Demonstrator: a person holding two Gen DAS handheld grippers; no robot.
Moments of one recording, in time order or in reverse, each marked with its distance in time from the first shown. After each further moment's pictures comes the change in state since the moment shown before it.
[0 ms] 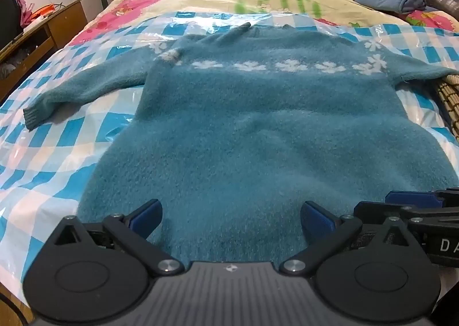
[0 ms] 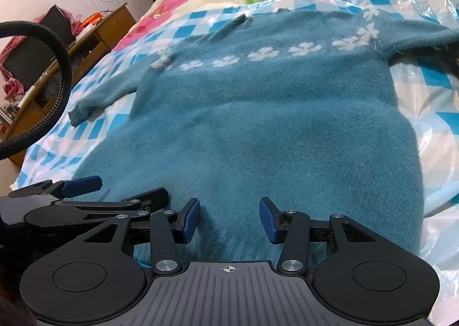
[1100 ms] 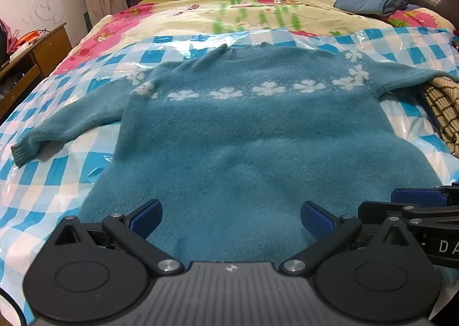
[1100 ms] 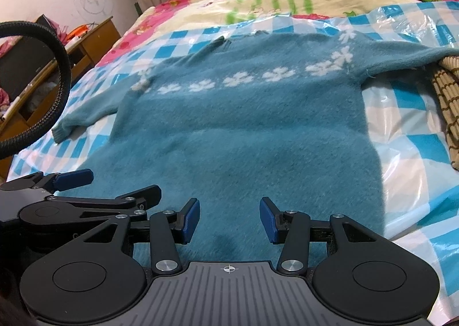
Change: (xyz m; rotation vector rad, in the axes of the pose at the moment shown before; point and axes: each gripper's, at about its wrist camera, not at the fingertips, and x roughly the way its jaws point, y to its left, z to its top) left arm 0.002 -0.023 0.027 0.081 -0.052 -0.021; right arm -0.015 -0.014 0.015 0.005 -0.064 -0.078
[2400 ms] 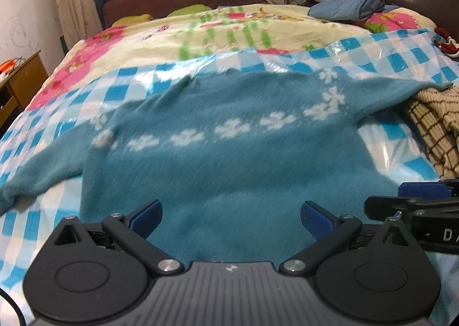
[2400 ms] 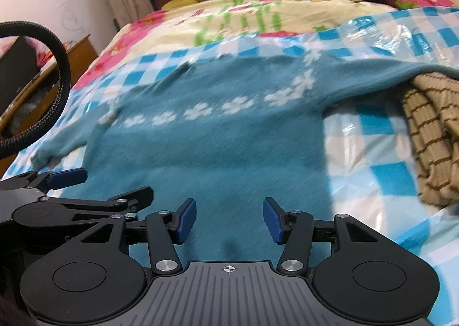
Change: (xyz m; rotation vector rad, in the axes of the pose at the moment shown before) left arm 0.022 -0.040 0.055 0.097 -0.054 -0.052; right arm -0.010 -0.047 0.039 0.059 -0.070 -0.081
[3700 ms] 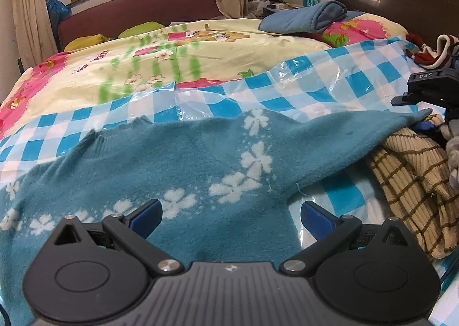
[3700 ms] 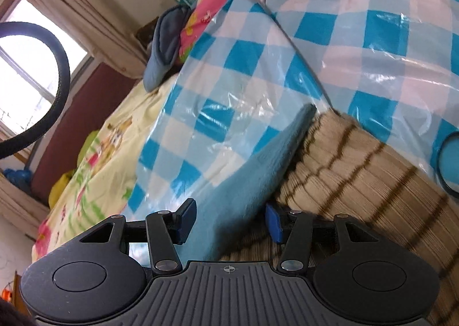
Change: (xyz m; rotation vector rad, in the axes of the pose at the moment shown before) left arm 0.067 -0.102 0.090 0.047 -0.070 -0.142; right arm 0.039 -0.290 0.121 0.803 -0.359 -0.221
